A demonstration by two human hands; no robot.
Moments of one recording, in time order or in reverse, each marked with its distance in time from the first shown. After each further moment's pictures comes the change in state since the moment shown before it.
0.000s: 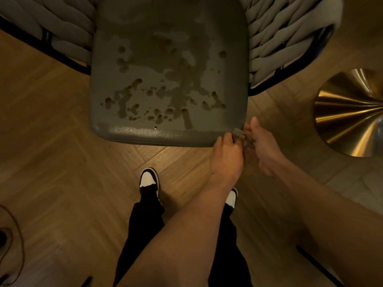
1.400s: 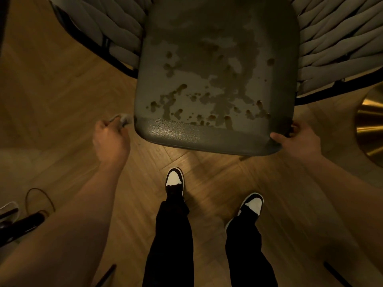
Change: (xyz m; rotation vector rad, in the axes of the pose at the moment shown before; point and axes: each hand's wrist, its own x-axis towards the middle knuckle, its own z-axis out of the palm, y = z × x) left_hand -0.007 -0.300 -0.205 0.220 0.391 -0.571; right_hand 0.020 -0.031 0.027 -0.606 0.211 -0.098
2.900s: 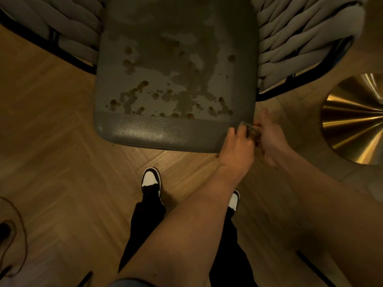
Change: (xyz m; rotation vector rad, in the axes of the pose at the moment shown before) left_hand -0.197 0.295 0.091 0.022 -0.361 0.870; right_hand 0.019 0.019 -0.014 0.514 -0.120 0.239
